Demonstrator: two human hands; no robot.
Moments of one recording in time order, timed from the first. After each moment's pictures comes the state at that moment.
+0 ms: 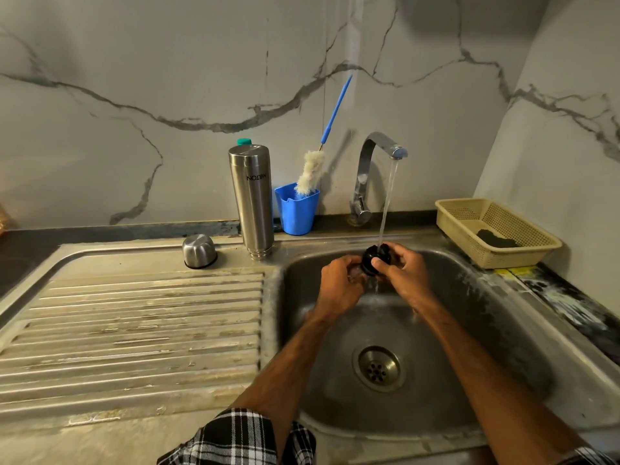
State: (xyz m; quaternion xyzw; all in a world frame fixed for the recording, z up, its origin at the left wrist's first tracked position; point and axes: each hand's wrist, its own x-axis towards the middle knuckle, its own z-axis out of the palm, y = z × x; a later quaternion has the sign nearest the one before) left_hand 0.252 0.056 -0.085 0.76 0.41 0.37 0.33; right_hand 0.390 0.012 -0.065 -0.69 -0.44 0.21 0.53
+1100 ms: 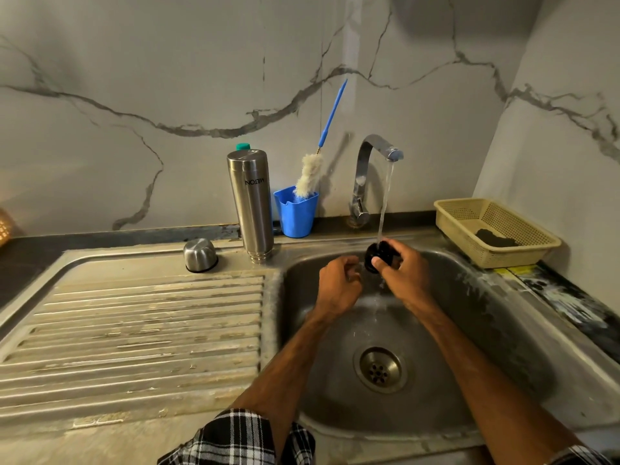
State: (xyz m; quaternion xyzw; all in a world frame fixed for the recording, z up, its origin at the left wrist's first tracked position) left_hand 0.253 0.059 -0.084 0.74 0.45 0.35 0.36; right_hand 0.378 0.005 -0.056 -0.72 -0.47 0.13 0.49
